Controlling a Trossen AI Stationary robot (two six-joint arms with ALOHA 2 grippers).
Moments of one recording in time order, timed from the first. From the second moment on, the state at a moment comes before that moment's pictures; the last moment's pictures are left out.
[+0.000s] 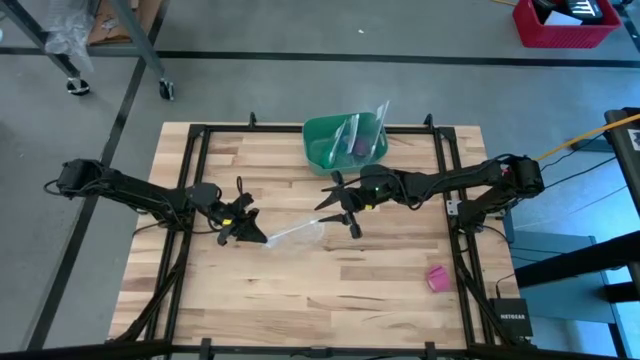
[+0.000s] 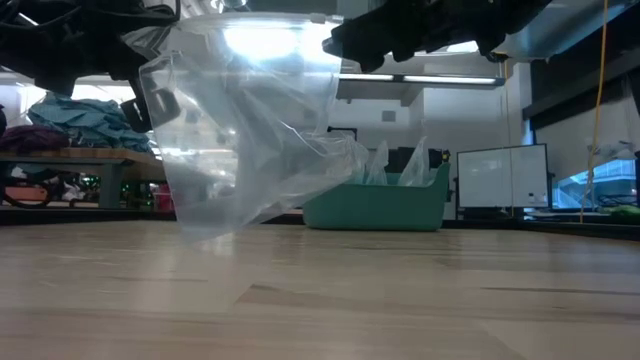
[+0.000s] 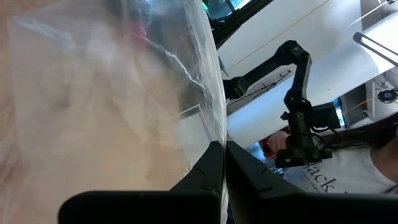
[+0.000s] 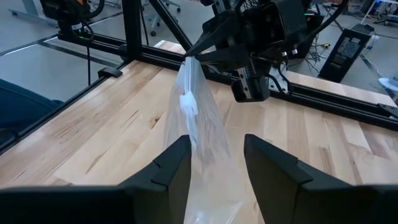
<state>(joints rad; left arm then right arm) -0.06 0.94 0.19 0.69 0.41 -0.88 -0.04 1.50 0.90 0.31 -0.33 -0.23</state>
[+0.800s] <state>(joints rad) -0.06 0.94 0.19 0.69 0.41 -0.88 -0.04 1.50 0.90 0.36 -0.40 -0.24</state>
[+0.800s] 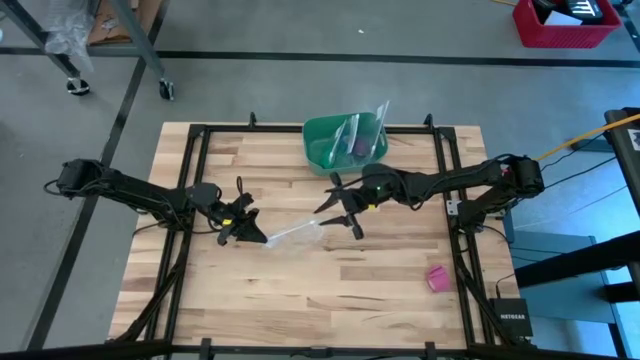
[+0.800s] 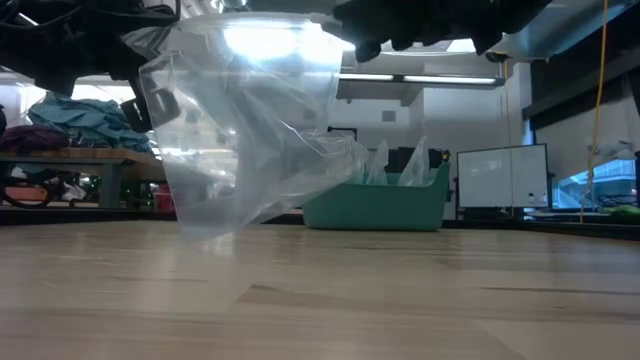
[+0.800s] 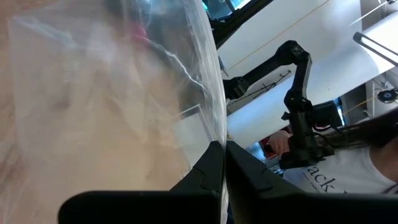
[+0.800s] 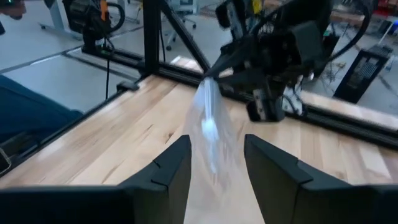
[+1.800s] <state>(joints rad) -0.07 0.94 0.19 0.69 0.41 -0.88 -0.04 1.50 0.90 0.34 -0.40 -0.23</state>
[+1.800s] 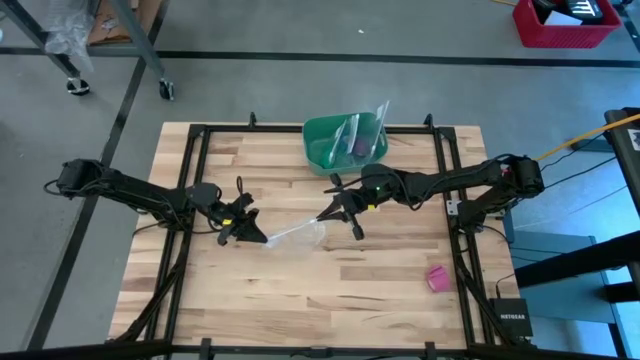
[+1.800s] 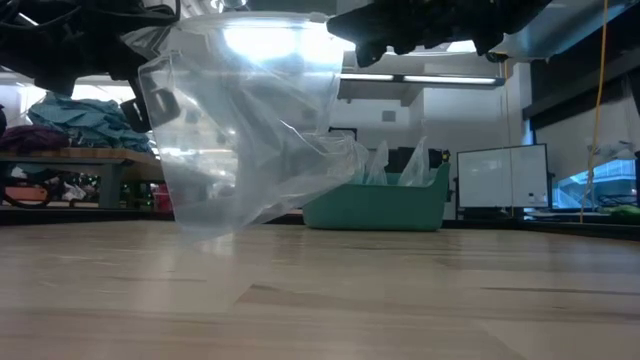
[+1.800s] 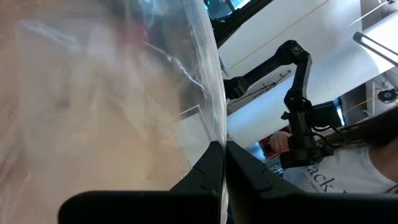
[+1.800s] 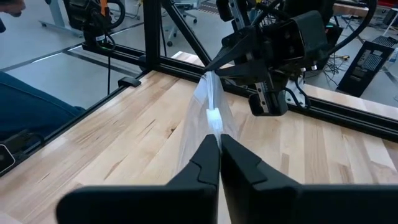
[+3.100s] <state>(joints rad) -0.06 0.95 0.19 0.92 -0.02 -0.63 -0.04 1.50 0.90 0.17 -0.26 -0.16</state>
